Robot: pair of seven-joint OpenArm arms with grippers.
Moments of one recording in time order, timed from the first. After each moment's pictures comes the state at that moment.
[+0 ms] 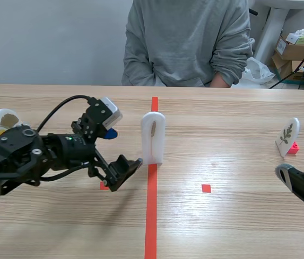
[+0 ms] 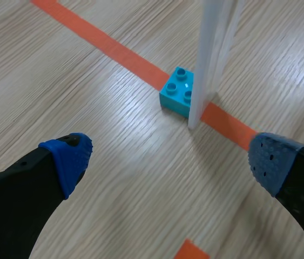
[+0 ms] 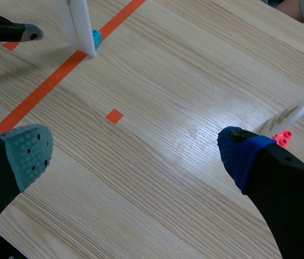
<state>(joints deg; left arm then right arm) -14.1 -17.4 27.0 61.3 -3.3 -30.9 0.3 -40.1 23.8 29.9 118.0 26.6 45.3 -20.1</state>
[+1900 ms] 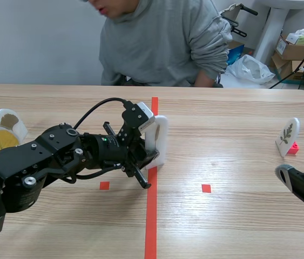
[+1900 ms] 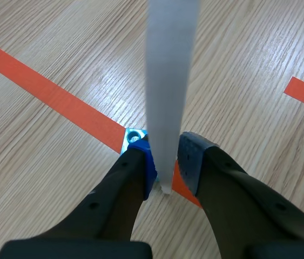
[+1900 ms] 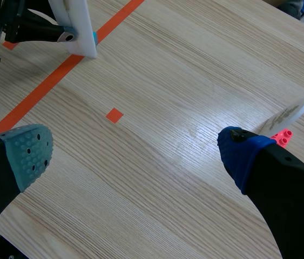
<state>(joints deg) -19.5 -9.6 32.3 52.6 2.1 -30.2 -2.0 -40.1 23.8 29.9 118.0 26.6 45.3 -20.3</state>
